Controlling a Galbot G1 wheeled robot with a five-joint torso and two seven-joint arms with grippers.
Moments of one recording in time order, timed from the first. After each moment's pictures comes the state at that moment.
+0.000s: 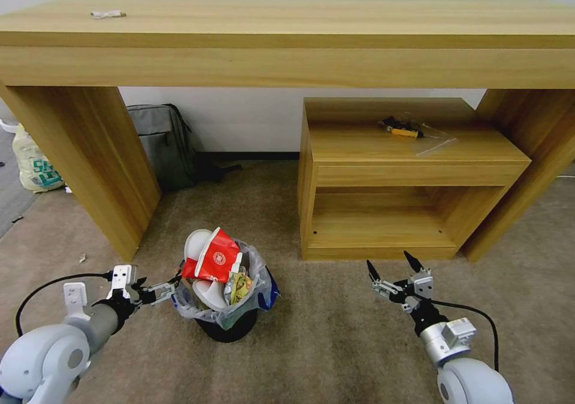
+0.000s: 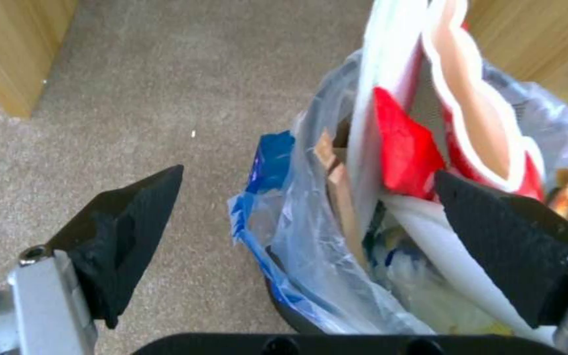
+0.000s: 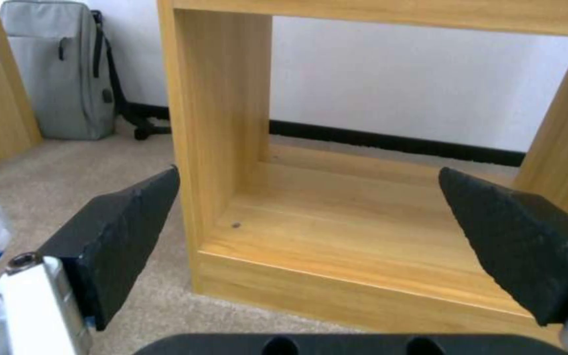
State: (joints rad) left arm 1.56 -1.06 -0.85 -2.10 -0.77 0.72 0.04; right arm -1.56 1.25 0.61 1.94 0.25 0.09 -0.18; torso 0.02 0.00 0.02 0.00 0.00
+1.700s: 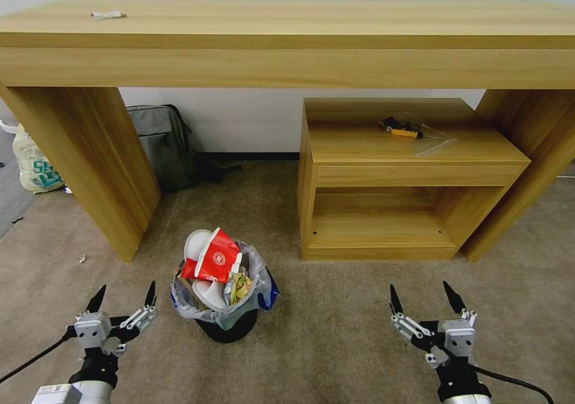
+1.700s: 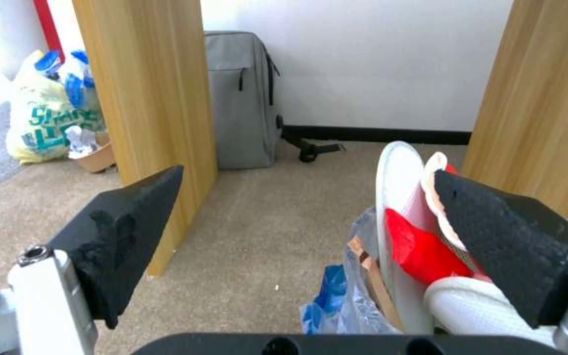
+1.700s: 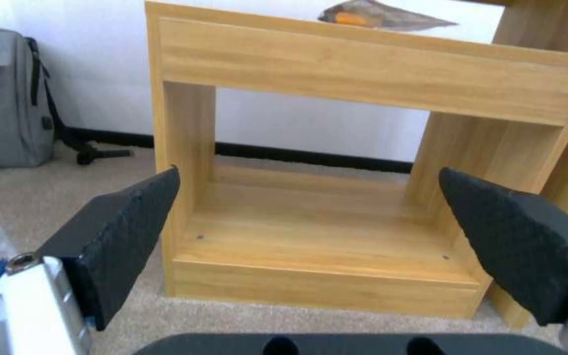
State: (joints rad) left arm 1.89 -1.41 -0.84 -2.18 -0.33 -0.13 0.06; right arm -2.02 1.39 0.57 2.33 0.03 0.19 0.11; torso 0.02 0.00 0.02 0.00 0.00
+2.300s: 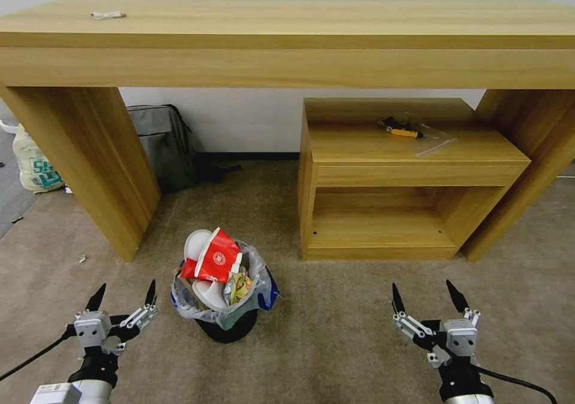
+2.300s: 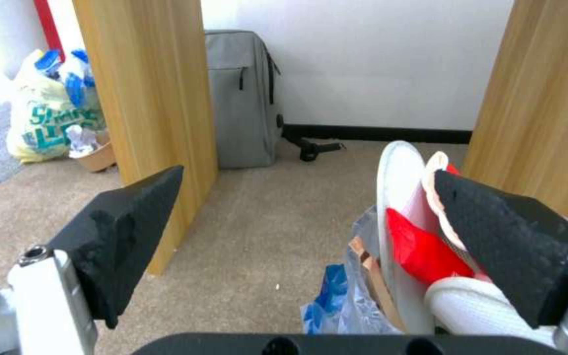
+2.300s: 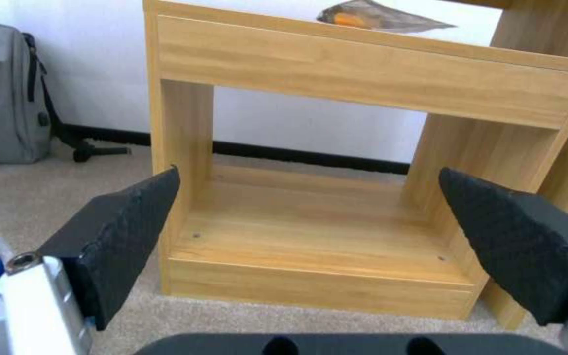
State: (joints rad) left arm 1.89 -1.40 -0.84 -2.19 -0.33 -0.12 0.06; right arm -2.02 1.38 0.58 2.33 0.03 0.19 0.12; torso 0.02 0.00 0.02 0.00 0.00
